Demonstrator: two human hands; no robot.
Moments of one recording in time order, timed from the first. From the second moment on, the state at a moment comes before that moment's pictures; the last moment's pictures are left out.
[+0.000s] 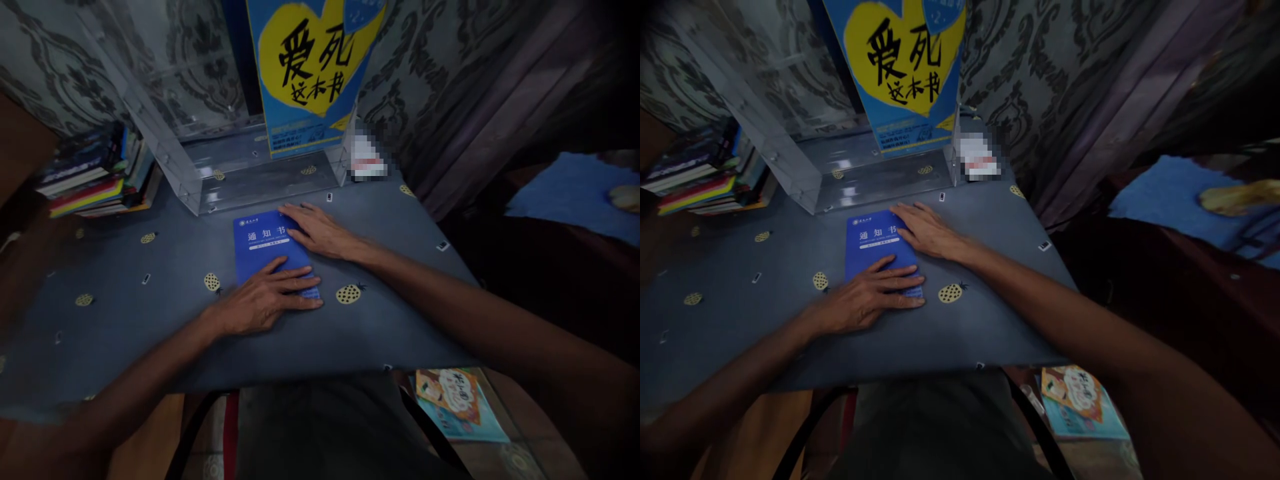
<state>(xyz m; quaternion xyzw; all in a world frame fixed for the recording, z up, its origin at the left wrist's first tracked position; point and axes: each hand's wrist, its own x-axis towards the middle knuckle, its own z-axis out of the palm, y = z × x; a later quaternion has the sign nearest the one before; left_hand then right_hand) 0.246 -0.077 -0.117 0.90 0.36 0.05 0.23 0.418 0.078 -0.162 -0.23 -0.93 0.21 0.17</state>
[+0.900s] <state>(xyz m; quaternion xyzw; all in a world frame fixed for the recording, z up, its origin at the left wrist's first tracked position) 0.155 -0.145 -0.131 0.88 0.42 0.18 0.15 0.389 0.044 -0.155 -0.06 -0.98 0.12 0.13</state>
